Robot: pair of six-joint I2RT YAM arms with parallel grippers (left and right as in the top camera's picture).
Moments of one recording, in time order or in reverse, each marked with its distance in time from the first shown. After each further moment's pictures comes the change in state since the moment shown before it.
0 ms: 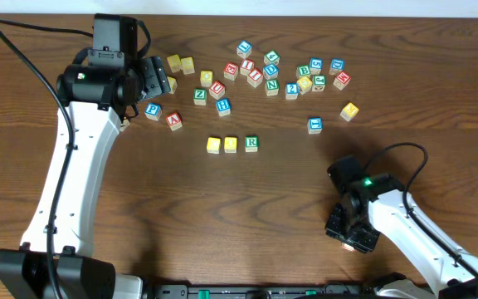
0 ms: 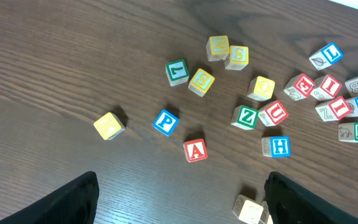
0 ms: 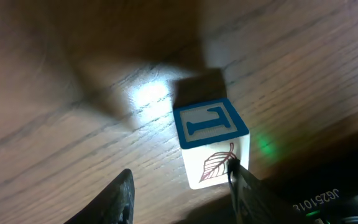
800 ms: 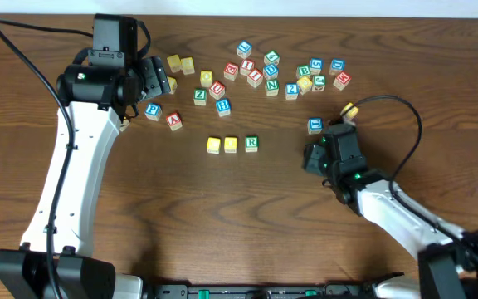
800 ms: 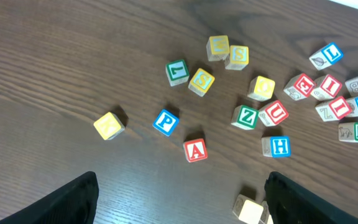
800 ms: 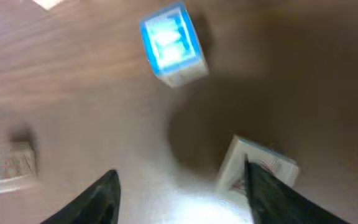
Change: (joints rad) left arm 0.000 0.000 0.000 0.000 0.000 0.000; right arm -0.005 0.161 -0.018 1.015 0.111 -0.288
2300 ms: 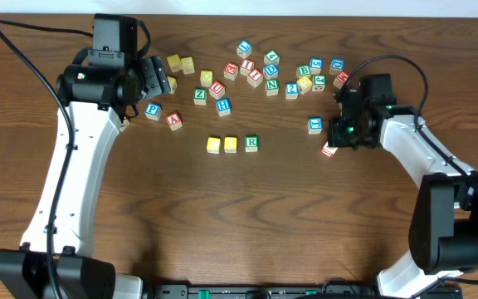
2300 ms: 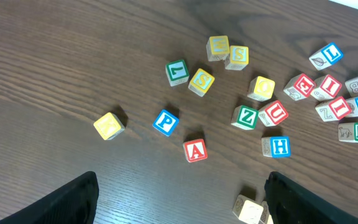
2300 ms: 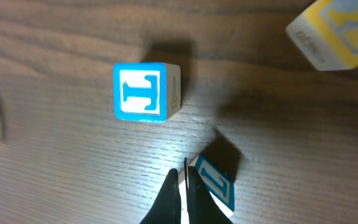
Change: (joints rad) left arm 0.000 0.000 0.000 0.000 0.000 0.000; right arm -0.278 0.301 0.508 -0.557 -0.352 -0.521
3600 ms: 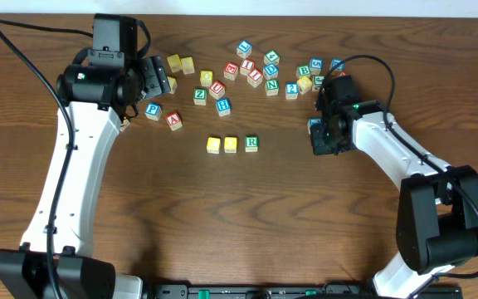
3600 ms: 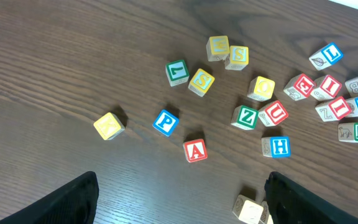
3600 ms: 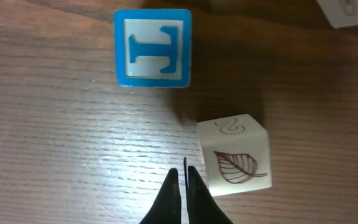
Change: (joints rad) left arm 0.000 0.000 0.000 0.000 0.000 0.000; right arm 0.172 0.027 0.036 -0.116 0.291 0.077
